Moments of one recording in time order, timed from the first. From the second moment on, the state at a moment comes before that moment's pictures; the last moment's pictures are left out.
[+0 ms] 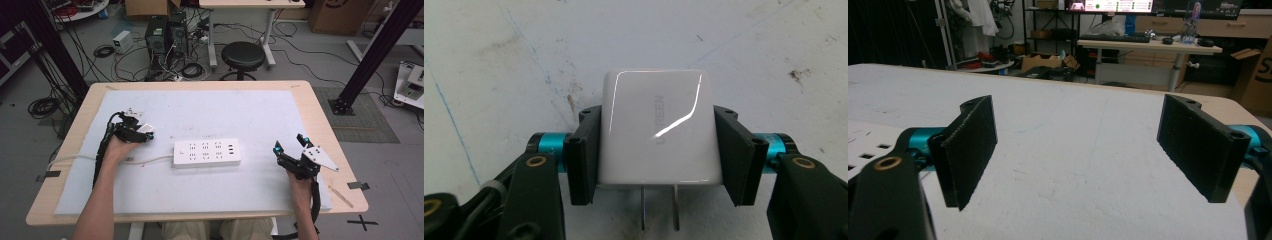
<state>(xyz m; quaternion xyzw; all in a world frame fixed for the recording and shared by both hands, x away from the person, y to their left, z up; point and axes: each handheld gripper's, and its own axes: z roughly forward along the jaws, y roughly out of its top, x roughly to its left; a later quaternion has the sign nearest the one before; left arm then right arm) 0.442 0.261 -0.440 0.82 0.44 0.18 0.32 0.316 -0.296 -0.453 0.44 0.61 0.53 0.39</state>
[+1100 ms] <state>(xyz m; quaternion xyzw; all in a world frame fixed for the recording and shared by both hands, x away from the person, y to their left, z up) 0.385 0.241 -0.376 0.80 0.40 0.23 0.38 0.316 -0.294 -0.453 0.44 0.61 0.53 0.39</state>
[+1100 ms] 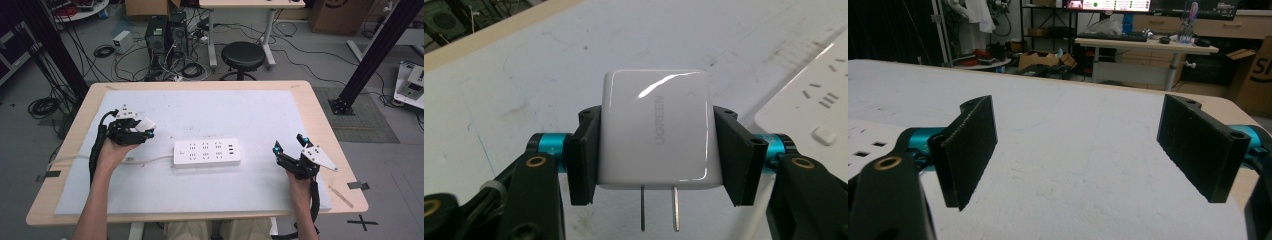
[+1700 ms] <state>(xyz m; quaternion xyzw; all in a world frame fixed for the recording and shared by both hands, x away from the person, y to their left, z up) 0.331 0.191 -0.343 0.80 0.31 0.28 0.42 0.319 -0.291 -0.452 0.45 0.62 0.51 0.39</state>
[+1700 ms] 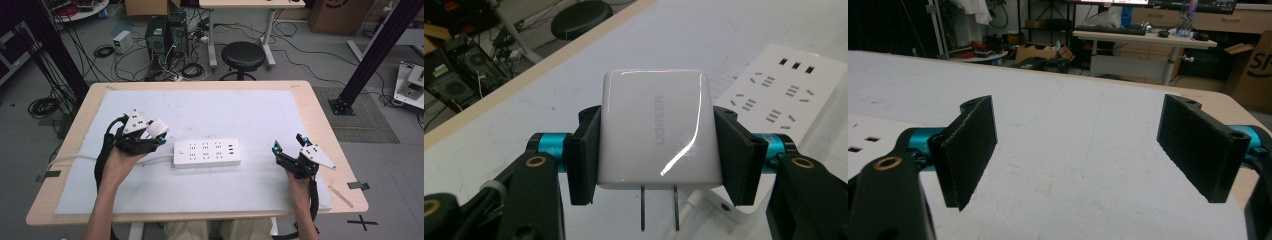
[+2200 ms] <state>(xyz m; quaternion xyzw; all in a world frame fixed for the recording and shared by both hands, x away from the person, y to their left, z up) 0.310 0.147 -0.356 0.81 0.23 0.35 0.41 0.325 -0.296 -0.447 0.45 0.64 0.53 0.32</state>
